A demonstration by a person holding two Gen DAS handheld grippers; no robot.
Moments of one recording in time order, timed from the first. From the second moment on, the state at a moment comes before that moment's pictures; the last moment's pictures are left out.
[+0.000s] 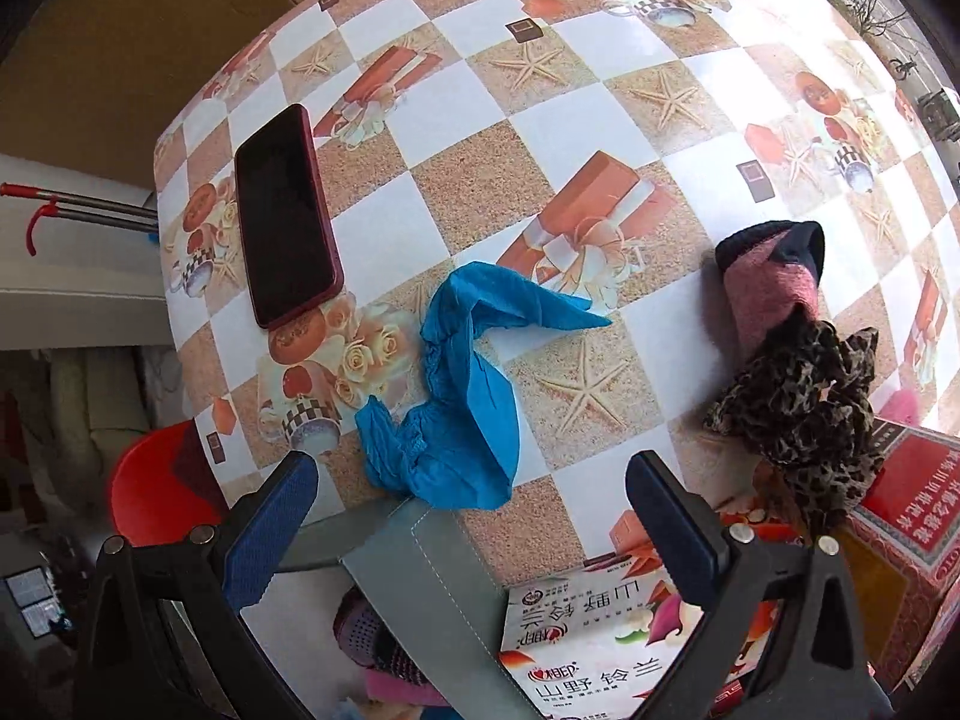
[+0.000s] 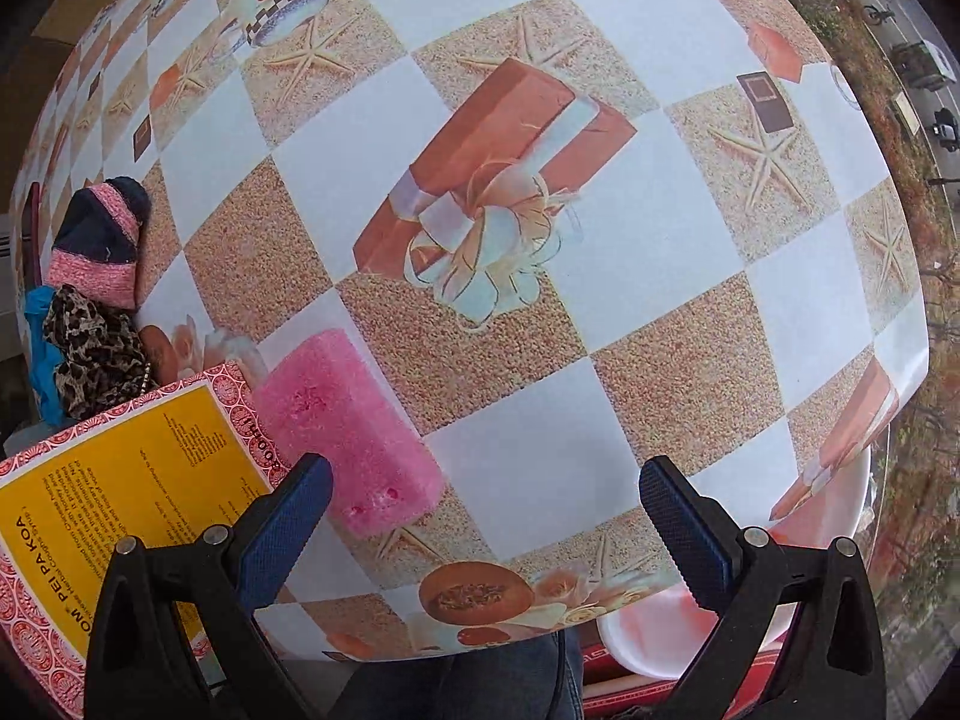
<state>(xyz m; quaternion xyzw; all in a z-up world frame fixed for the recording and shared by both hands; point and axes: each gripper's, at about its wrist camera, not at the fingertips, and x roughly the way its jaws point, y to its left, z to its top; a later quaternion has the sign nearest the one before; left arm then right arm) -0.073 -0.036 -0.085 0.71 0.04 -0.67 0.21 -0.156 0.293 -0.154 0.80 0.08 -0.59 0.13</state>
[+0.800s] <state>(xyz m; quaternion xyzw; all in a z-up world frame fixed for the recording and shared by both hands) -0.101 -0.061 -0.159 0.74 0.13 -0.63 0.20 -0.187 0.277 -0.147 0.74 0.18 -0.63 0.17</state>
